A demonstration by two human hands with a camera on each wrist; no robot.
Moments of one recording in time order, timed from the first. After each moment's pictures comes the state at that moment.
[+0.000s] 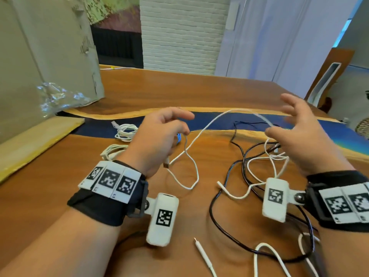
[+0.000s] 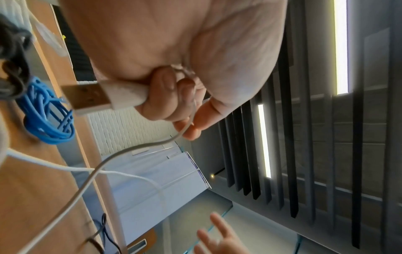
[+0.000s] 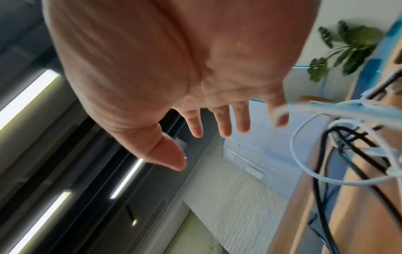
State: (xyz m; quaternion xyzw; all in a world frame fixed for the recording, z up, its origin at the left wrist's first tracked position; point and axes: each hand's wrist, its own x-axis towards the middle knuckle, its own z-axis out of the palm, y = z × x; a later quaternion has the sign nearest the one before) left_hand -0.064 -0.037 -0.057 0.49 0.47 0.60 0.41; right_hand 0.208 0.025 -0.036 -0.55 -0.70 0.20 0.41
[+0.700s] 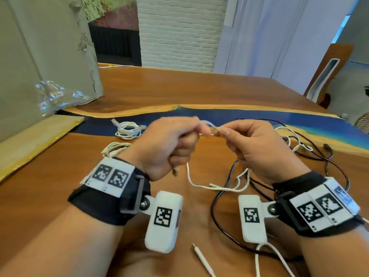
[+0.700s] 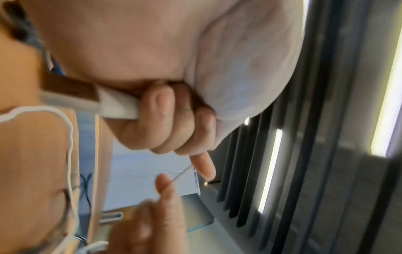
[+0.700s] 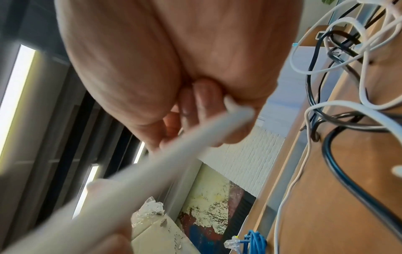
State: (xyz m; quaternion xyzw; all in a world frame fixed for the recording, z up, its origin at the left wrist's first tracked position) left_hand -0.058 -0.047 -0.054 0.52 0.37 0.50 0.59; right_hand 0.147 0.004 -0.060 -0.38 -0.72 0.42 0.40
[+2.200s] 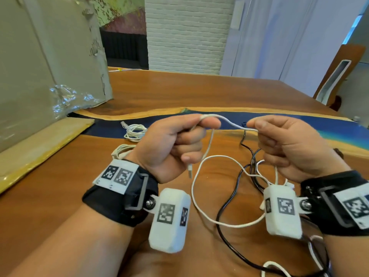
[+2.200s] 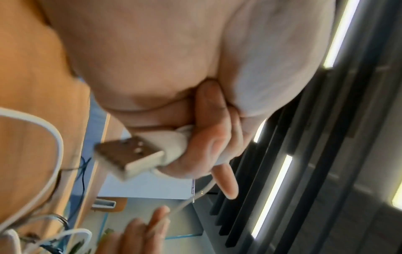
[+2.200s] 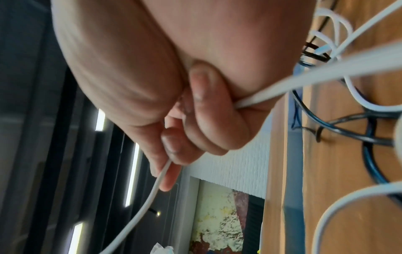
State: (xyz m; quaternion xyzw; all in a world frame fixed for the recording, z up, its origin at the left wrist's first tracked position) left_hand -0.067 -0.055 -0.049 0.46 0.20 0.51 0.70; right_hand 0.174 0.006 -0.041 -0.37 -0.59 0.56 0.45
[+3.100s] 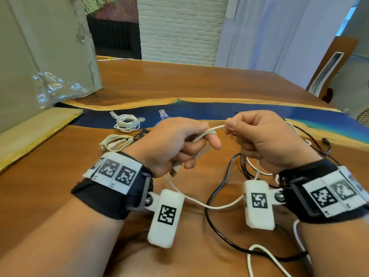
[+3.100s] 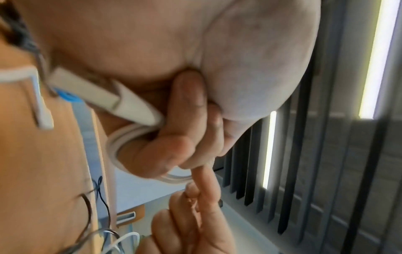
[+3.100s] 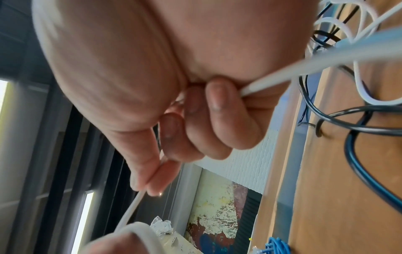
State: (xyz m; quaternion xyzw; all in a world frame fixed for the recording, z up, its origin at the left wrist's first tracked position) left_hand -0.048 -0.056 -0.058 0.59 0.40 0.42 0.57; right_hand 0.162 0.004 -0.049 -0.34 -0.70 0.51 0.36
